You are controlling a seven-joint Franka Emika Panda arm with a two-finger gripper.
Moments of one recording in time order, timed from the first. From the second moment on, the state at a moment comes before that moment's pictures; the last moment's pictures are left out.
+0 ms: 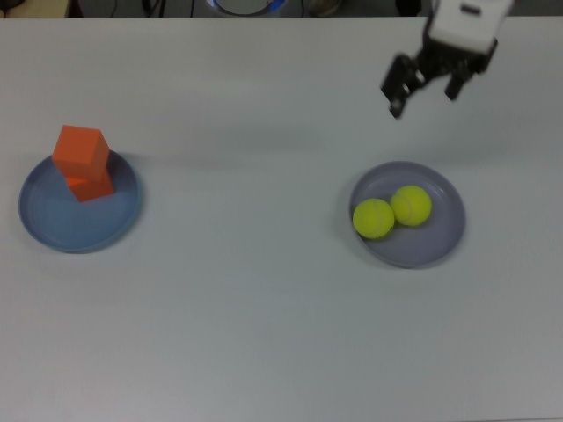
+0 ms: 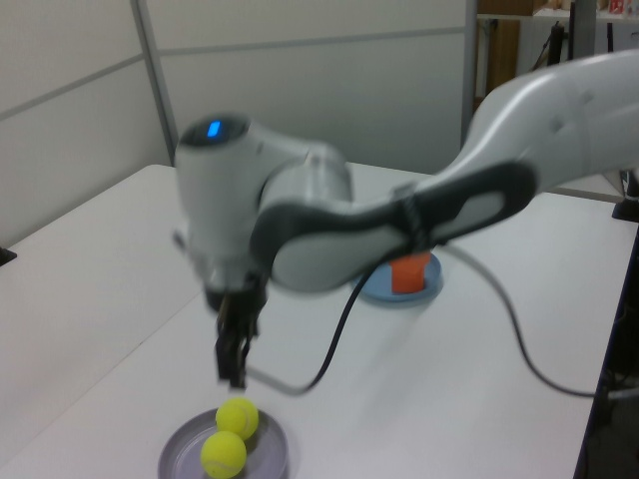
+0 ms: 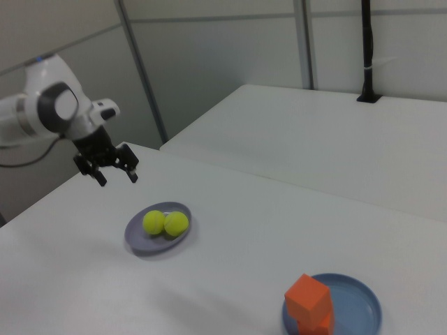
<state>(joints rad) 0.30 0.21 0.25 -1.55 -0.18 1.84 0.14</state>
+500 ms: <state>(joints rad) 0.19 0.08 0.04 -1.60 -0.08 1.76 0.26</state>
